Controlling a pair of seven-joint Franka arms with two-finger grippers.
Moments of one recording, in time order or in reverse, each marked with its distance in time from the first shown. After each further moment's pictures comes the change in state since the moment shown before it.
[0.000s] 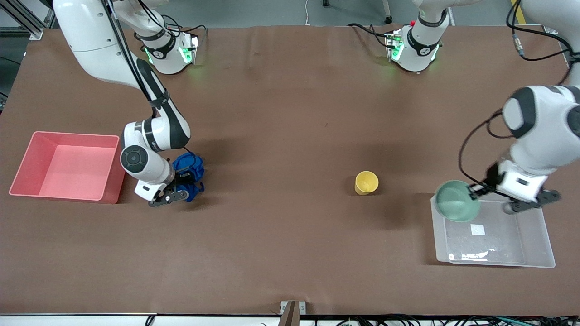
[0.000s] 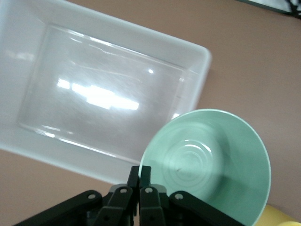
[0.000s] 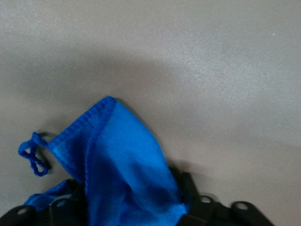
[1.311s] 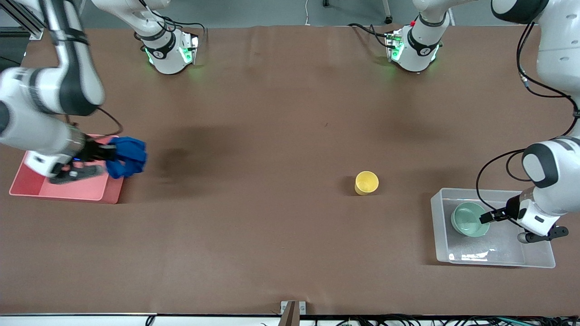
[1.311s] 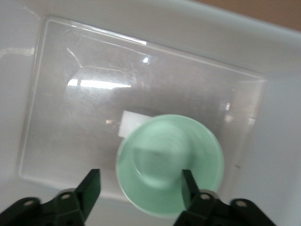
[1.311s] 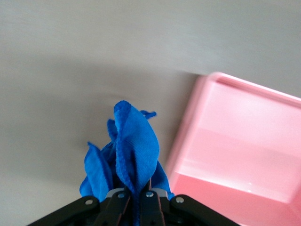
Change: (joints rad) left arm 0.128 0.294 -0.040 0.230 -0.001 -0.056 0.145; right arm -0.303 -0.430 -0.028 0.074 -0.006 -0.570 -0.268
